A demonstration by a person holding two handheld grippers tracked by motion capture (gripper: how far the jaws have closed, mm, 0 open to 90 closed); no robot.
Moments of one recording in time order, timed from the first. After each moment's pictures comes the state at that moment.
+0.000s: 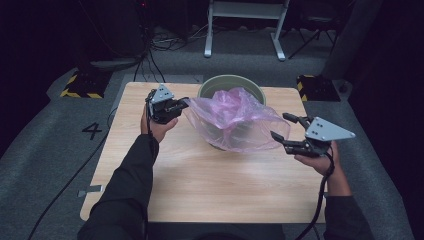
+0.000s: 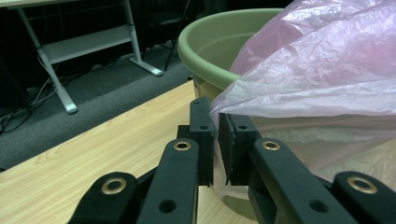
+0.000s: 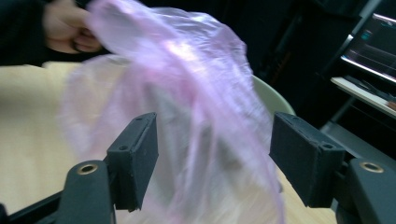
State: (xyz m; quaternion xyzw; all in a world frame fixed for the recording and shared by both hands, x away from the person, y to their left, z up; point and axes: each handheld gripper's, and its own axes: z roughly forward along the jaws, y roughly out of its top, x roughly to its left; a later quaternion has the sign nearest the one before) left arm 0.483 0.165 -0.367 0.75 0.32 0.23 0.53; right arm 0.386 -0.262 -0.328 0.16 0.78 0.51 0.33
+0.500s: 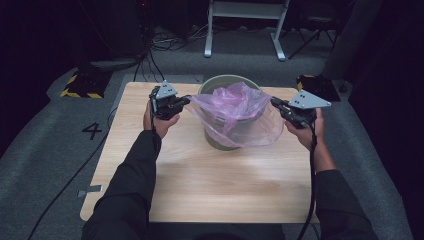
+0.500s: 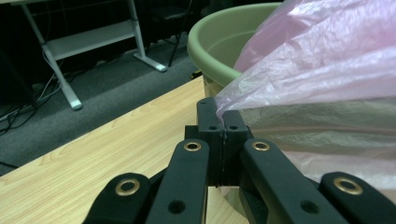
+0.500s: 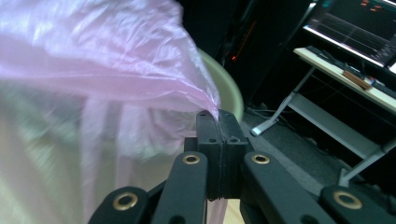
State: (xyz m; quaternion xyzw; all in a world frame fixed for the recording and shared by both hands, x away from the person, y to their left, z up) left arm 0.501 0.159 -0.370 0.76 0.33 0.24 0.51; right arm 0.467 -0.252 -0.329 0.23 0.77 0.47 0.36
